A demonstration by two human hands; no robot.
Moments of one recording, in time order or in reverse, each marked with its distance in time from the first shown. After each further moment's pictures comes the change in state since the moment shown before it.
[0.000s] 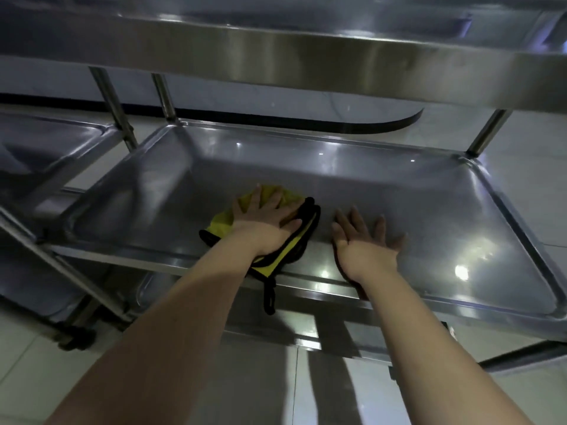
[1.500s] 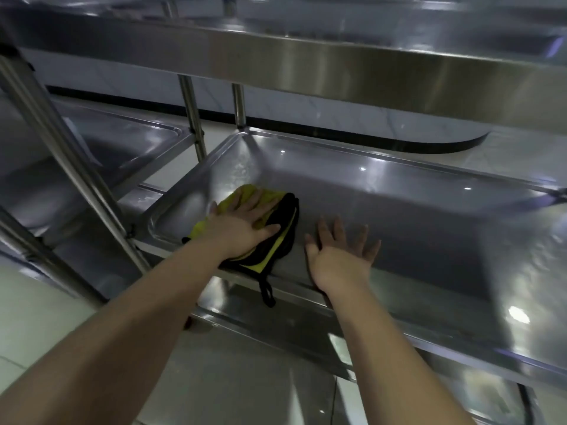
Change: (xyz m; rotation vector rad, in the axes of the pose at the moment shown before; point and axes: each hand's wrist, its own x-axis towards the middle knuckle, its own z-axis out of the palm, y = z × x) left_hand -0.041 -0.167 -0.014 -0.016 0.057 -0.154; right_hand -0.002 -0.162 0.034 -0.014 0.007 -0.130
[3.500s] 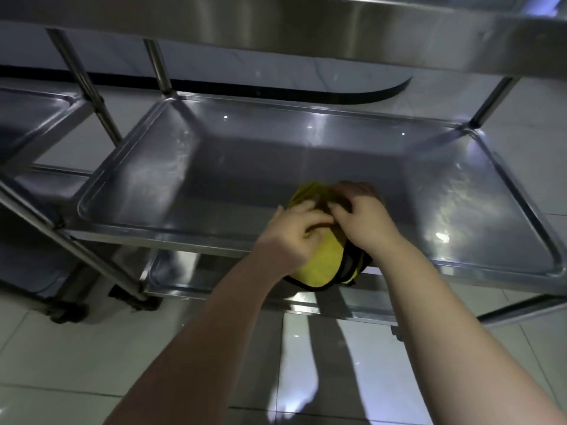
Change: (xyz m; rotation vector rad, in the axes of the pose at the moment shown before) left_hand -0.082 0.252 0.027 -0.648 0.070 0.365; right_hand -0.053 0.185 -0.079 0.341 0.149 -0.129
